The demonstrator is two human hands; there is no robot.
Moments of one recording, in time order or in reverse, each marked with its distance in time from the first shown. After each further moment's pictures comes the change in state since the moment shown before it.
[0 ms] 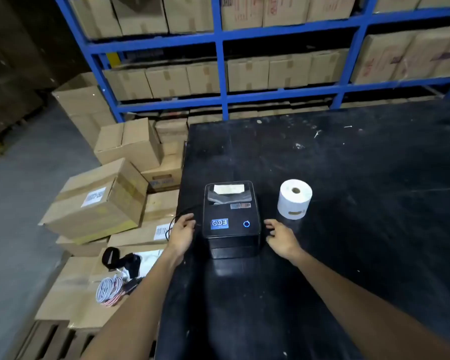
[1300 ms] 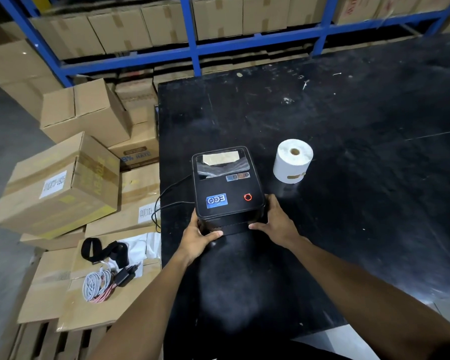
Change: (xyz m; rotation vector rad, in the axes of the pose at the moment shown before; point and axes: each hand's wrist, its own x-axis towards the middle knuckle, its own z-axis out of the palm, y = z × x) left_hand 0.045 -0.114 0.025 0.089 -0.396 0.083; right_hand 0.008 0.025 0.054 -0.052 0.073 -0.042
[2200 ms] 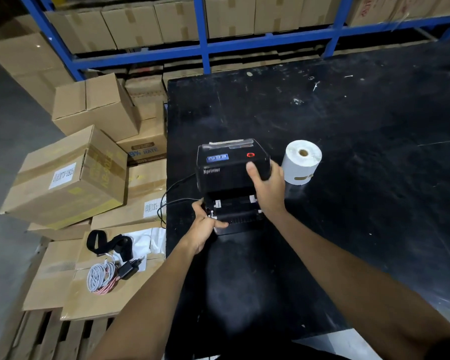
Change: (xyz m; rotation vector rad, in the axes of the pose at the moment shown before) left_hand 0.012 0.032 0.003 -0.200 -0.028 -0.190; right_hand 0.037 -0.090 -0.007 0.542 0.434 0.015
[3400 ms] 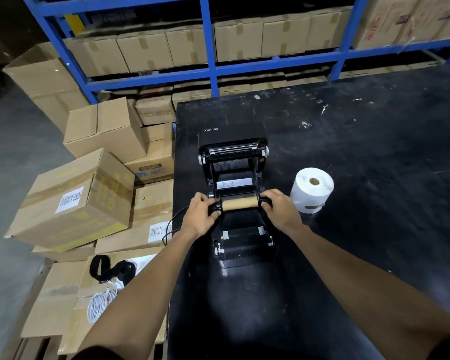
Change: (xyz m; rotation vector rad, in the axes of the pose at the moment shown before) left_hand 0.055 0.087 -0.030 0.970 0.180 0.363; right_hand 0.073 0.032 -0.009 -0.670 -0.356 -0.215
